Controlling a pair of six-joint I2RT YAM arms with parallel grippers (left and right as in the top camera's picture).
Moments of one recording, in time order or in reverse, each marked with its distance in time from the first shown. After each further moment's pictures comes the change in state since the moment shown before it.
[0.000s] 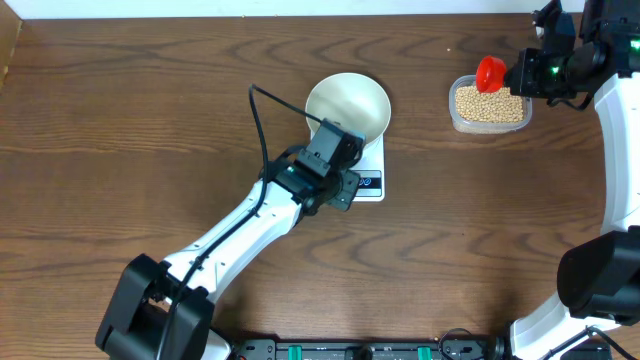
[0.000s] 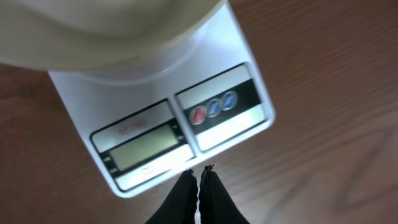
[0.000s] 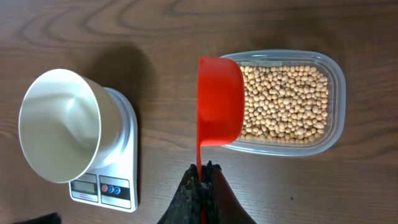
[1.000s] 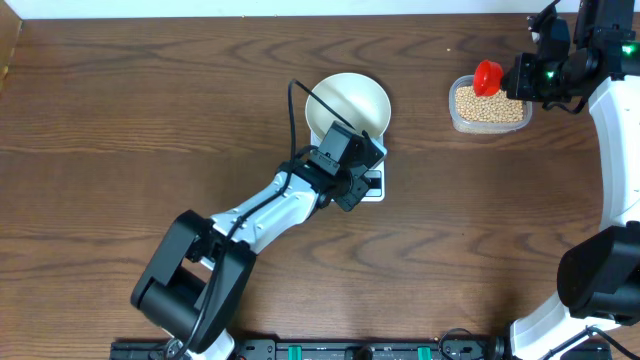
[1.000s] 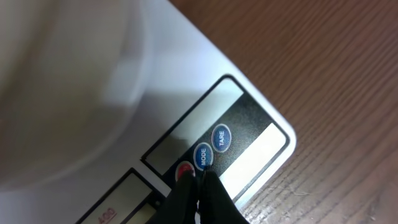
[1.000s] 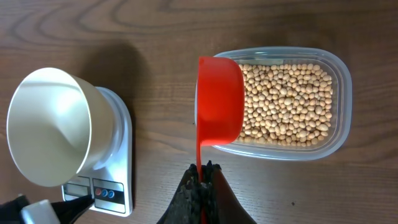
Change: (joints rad) left arm 0.002 0.195 -0.016 0.229 0.079 0.320; right arm 0.000 0.000 -0.062 0.060 -0.001 0.000
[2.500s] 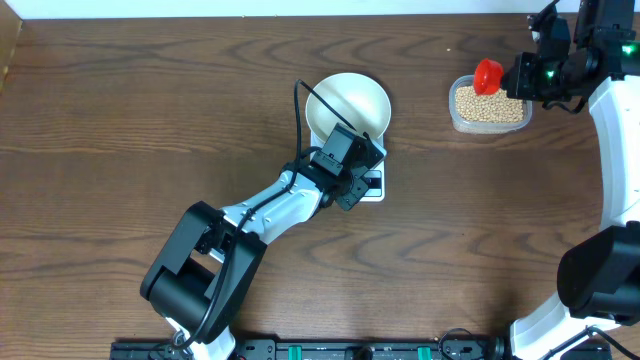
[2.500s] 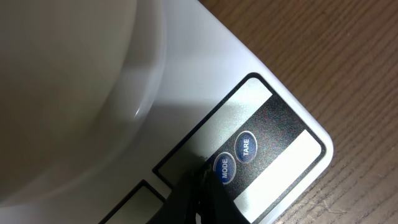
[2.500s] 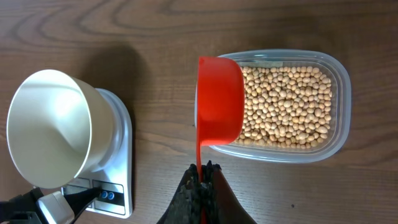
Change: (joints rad) left arm -0.003 0.047 0.000 0.040 -0.061 0.019; right arm 0.000 0.000 0.000 0.006 0.000 0.000
